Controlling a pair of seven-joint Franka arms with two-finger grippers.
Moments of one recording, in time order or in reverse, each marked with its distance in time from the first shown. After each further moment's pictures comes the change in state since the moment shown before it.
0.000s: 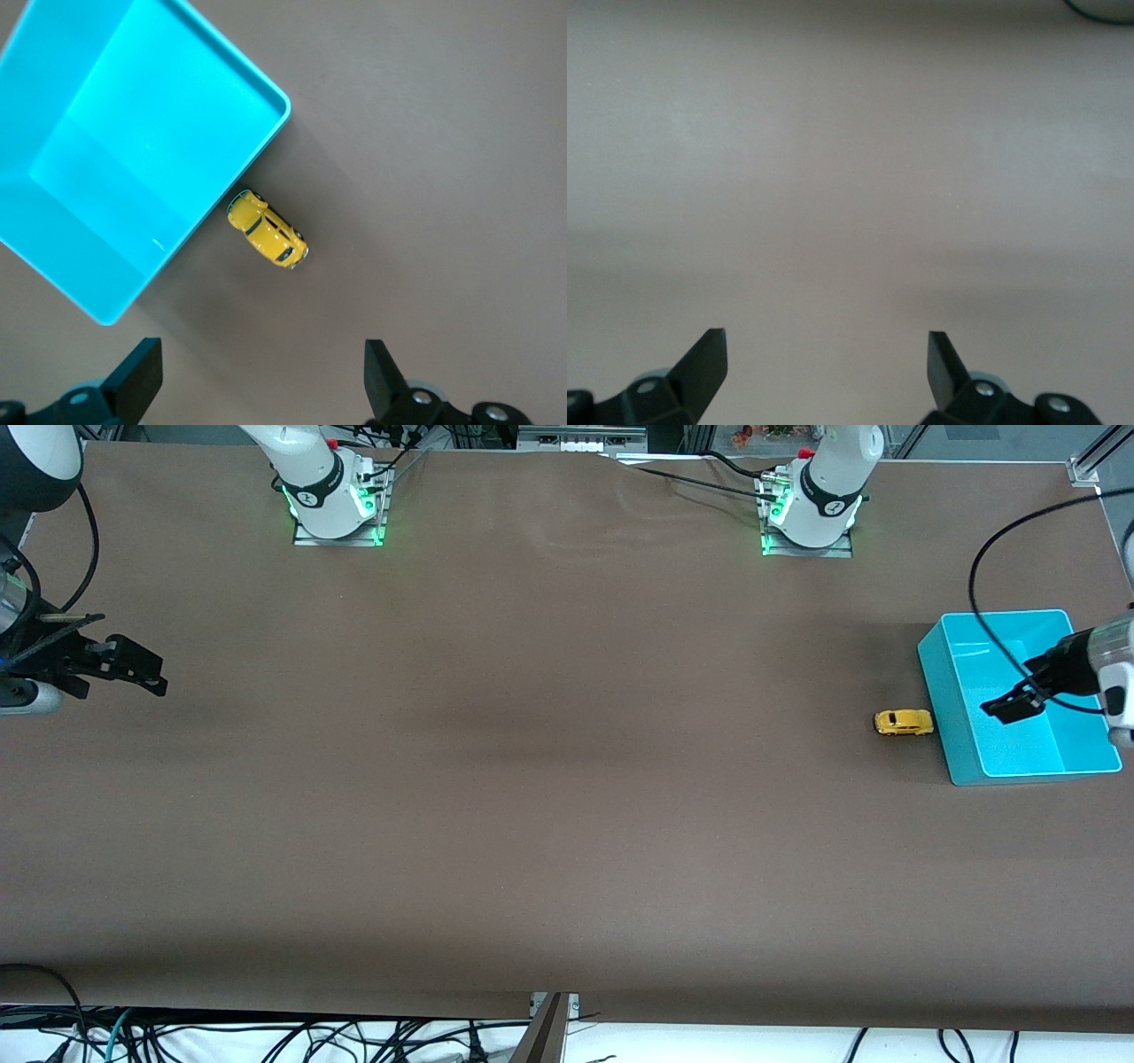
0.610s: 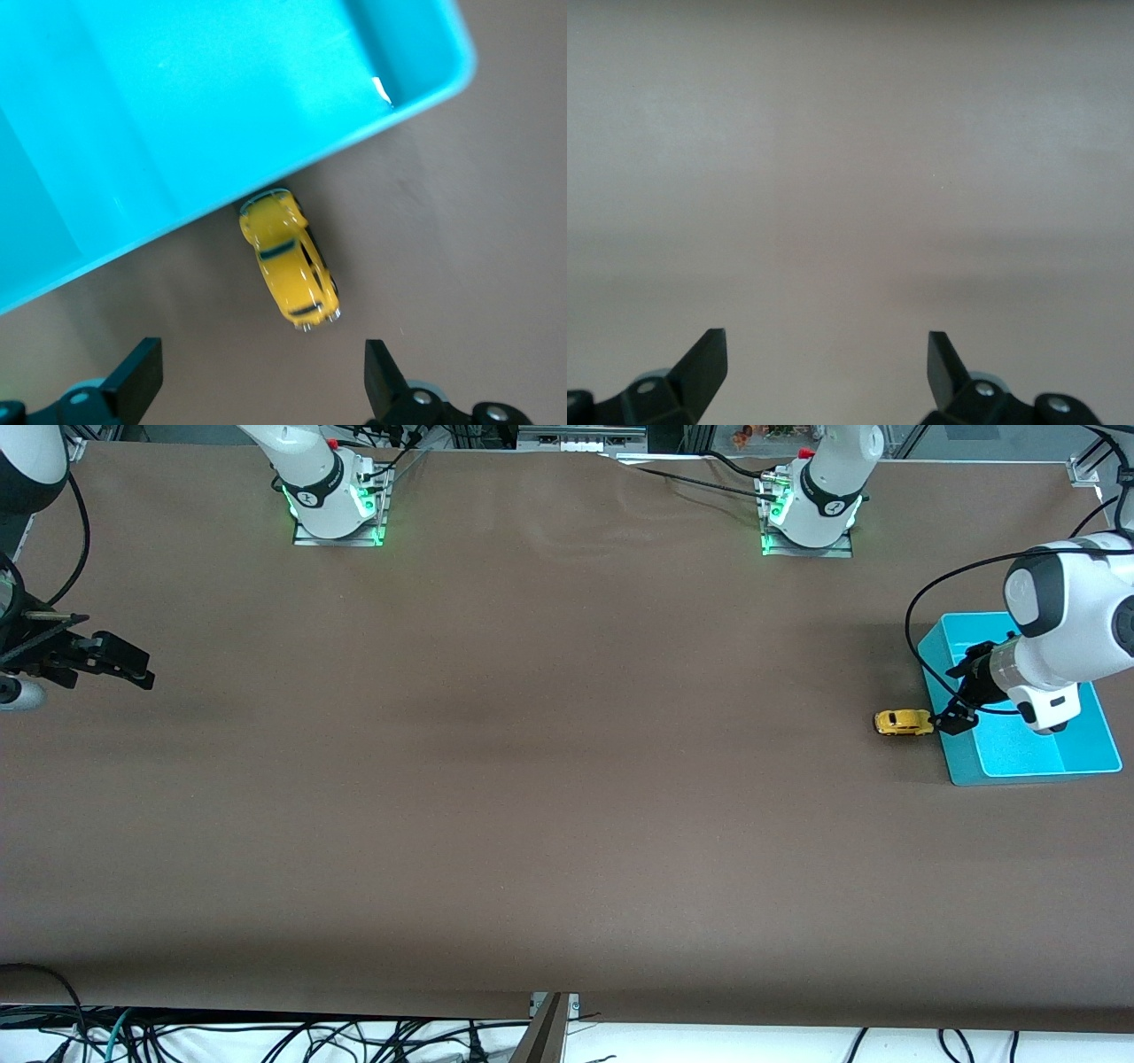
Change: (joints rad) left arm 0.016 0.017 0.037 -0.399 0.002 0.454 -0.341; right arm 0.063 -0.007 -0.091 -0.015 0.000 -0.012 0.004
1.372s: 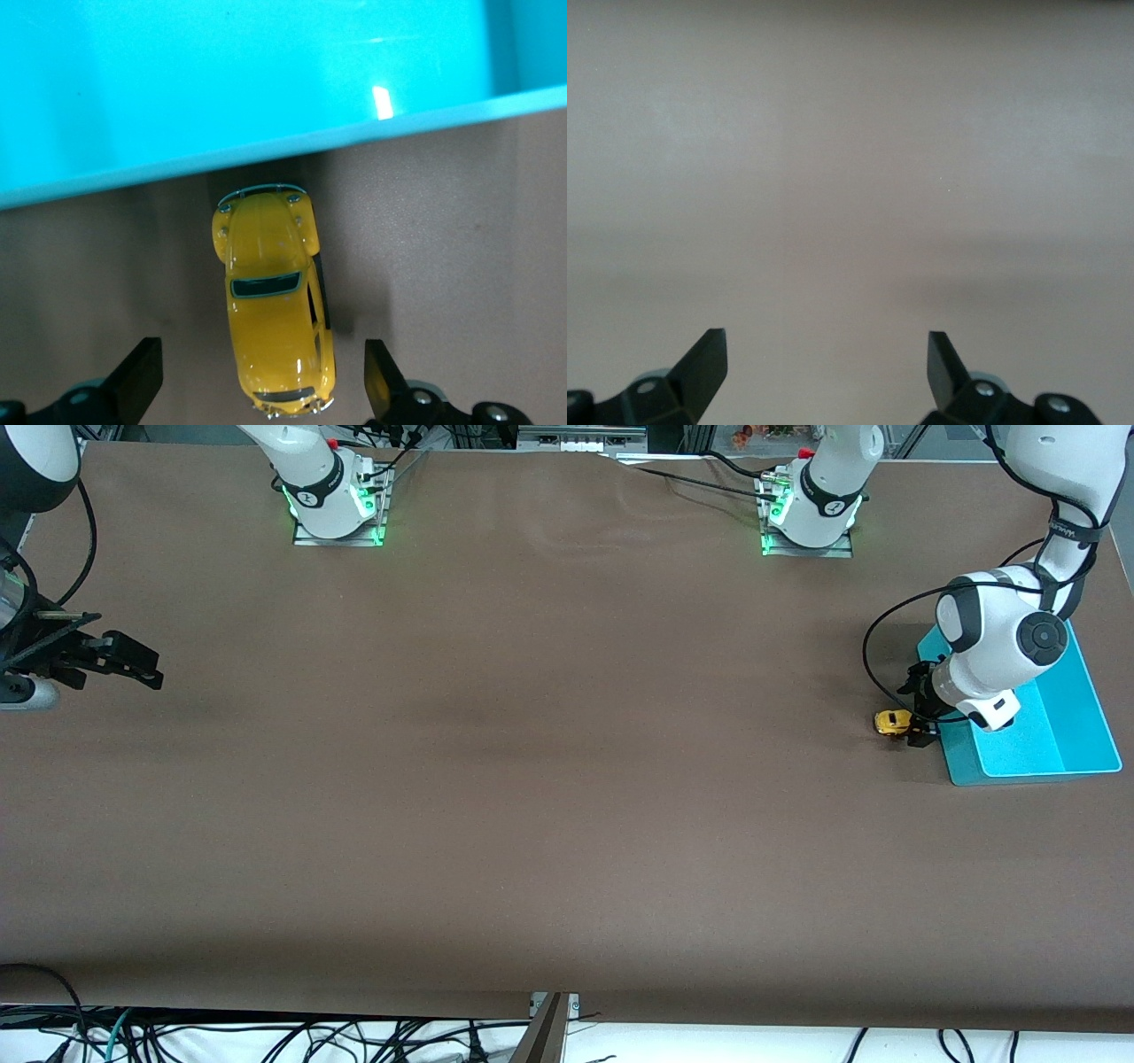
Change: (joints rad) left arm -0.010 0.155 -0.008 -0.122 0.000 0.364 -0.263; right arm 0.013 0.000 0.000 0.001 0.000 0.002 0.000
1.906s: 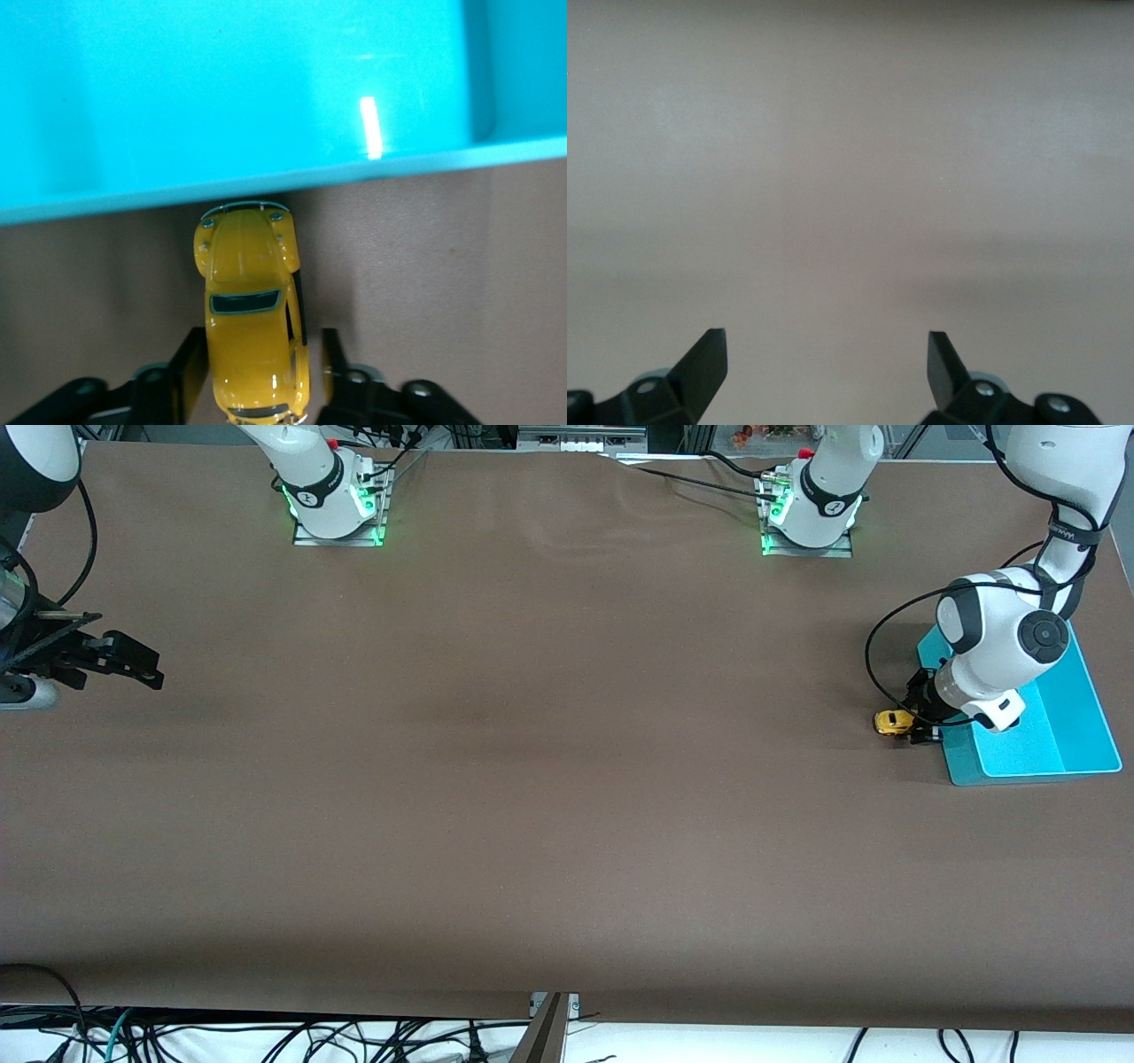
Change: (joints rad) left arm 0.003 0.001 0.003 0.006 0.000 0.039 -0.048; right arm 0.001 0.000 0.000 0.000 0.000 0.000 0.000
